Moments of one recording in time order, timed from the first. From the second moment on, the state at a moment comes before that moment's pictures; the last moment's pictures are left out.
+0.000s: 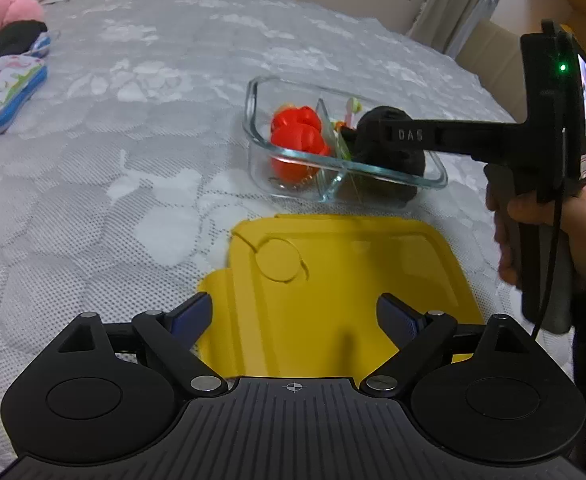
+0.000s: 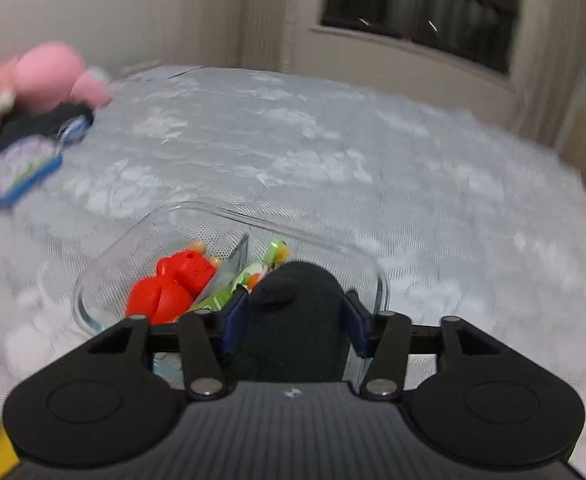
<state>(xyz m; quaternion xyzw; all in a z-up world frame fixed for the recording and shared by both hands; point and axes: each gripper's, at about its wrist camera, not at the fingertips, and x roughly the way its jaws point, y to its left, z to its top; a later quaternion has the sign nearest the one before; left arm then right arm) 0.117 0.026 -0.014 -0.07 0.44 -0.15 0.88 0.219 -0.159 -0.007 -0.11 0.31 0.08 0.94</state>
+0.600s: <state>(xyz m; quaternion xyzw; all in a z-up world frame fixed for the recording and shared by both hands) 0.124 0.043 -0.017 -0.12 0.45 -0.15 0.87 0.230 -0.184 0.039 -0.03 0.34 0.10 0.93</state>
